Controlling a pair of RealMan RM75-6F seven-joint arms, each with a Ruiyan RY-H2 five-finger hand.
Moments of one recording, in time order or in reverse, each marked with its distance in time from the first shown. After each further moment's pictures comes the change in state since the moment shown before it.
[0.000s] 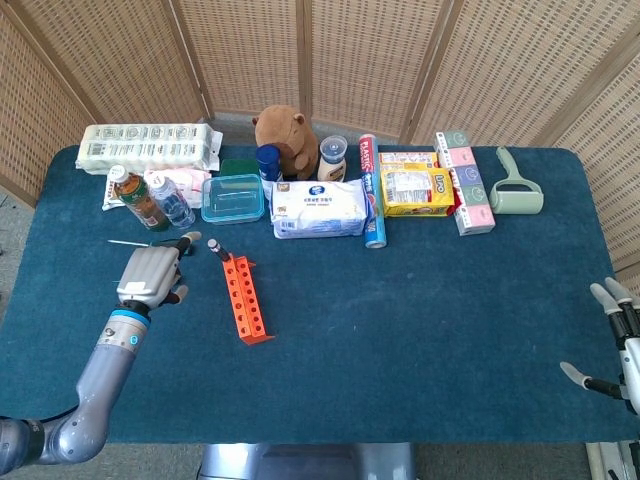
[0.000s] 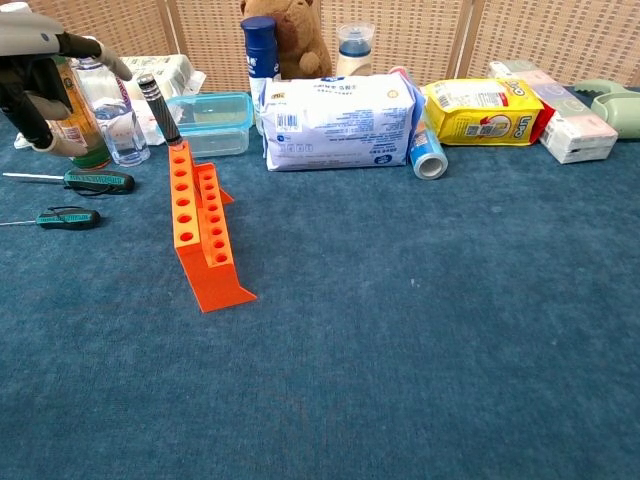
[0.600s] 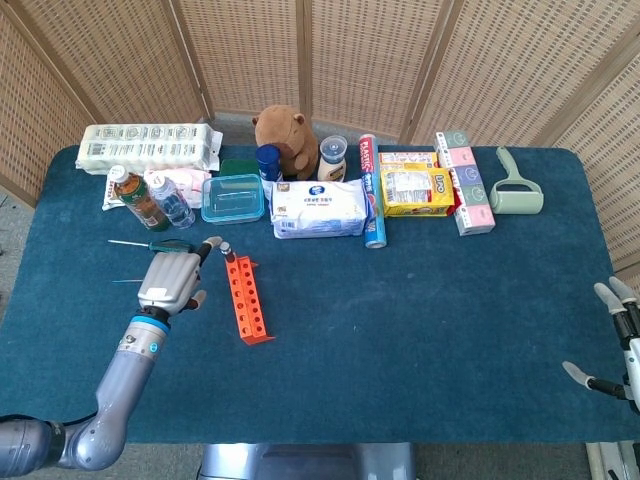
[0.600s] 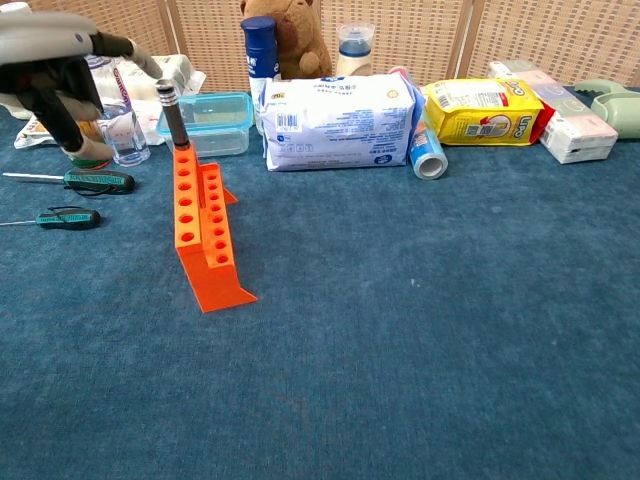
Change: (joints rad) left arm -0.030 -0.058 0.016 -0.042 0.034 0.091 0.054; right arm -0.002 0.007 0.000 0.004 -0.002 0.004 0.021
